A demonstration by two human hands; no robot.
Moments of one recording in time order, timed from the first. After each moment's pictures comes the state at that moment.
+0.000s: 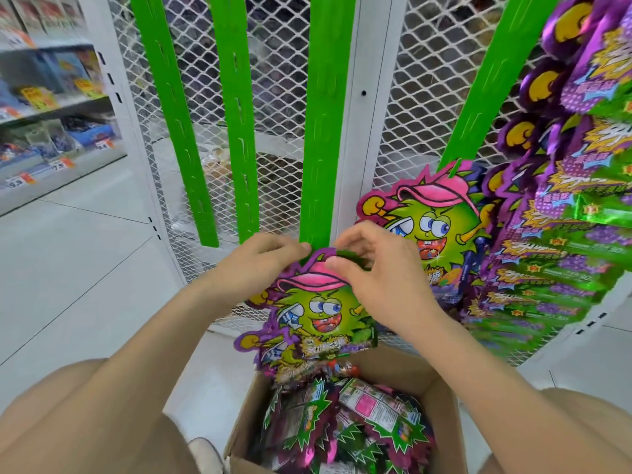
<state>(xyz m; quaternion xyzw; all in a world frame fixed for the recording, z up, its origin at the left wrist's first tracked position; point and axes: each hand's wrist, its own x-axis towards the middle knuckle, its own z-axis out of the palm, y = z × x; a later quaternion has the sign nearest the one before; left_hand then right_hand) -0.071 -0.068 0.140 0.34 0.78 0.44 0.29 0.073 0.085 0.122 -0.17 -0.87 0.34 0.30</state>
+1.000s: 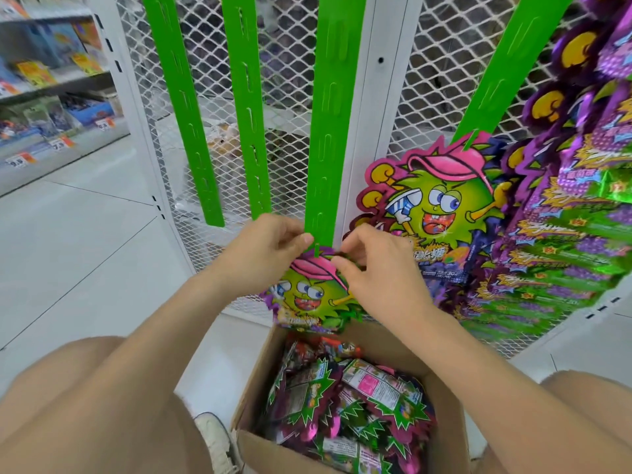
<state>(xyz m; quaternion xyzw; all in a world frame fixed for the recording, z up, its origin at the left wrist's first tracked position) -0.092 -0.067 0.109 0.48 0.78 0.38 0.14 0.065 0.077 0.093 -0.20 -0.92 0.23 0.26</state>
